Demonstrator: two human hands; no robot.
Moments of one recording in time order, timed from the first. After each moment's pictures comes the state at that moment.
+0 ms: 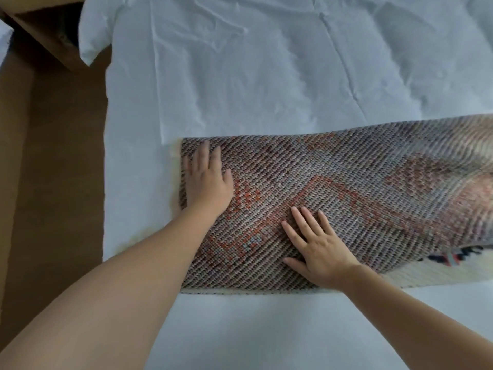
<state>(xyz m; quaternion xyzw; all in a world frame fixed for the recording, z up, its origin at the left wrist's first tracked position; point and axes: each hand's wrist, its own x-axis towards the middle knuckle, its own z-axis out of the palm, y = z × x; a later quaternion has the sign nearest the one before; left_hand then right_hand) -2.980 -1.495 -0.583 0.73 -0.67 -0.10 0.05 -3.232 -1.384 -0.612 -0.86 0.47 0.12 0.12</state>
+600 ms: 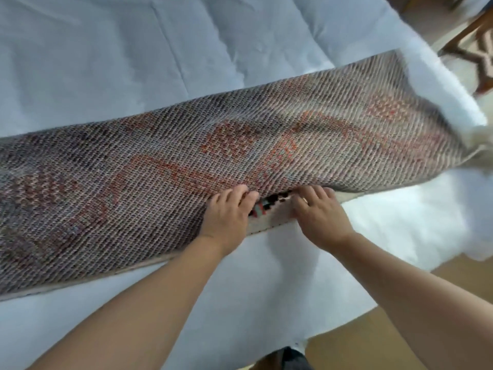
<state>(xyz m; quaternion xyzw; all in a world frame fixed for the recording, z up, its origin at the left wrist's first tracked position) -3.344 -1.363 -0.600 0.48 -0.87 -0.12 0.05 -3.569 -1.324 -0.603 -0.80 0.60 0.00 0.00</state>
